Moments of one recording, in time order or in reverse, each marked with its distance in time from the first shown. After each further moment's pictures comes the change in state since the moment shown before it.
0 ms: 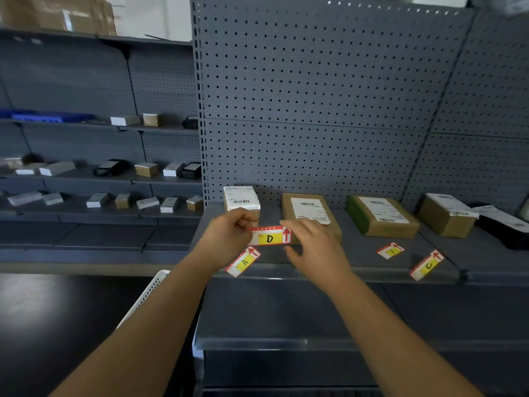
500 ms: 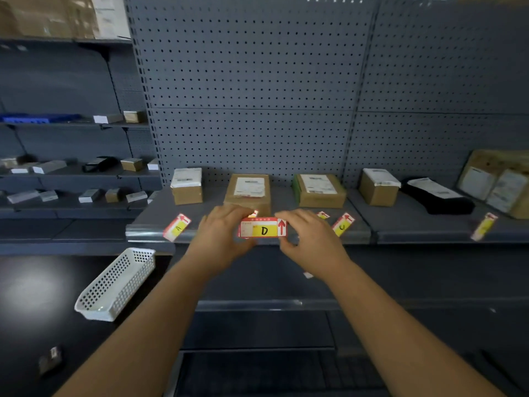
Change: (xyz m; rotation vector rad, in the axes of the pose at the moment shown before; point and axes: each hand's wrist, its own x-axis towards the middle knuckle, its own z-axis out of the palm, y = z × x) left_hand -0.084 0.122 0.155 0.487 0.076 0.272; right_hand -0.142 0.126 -0.101 0.101 0.048 -0.040
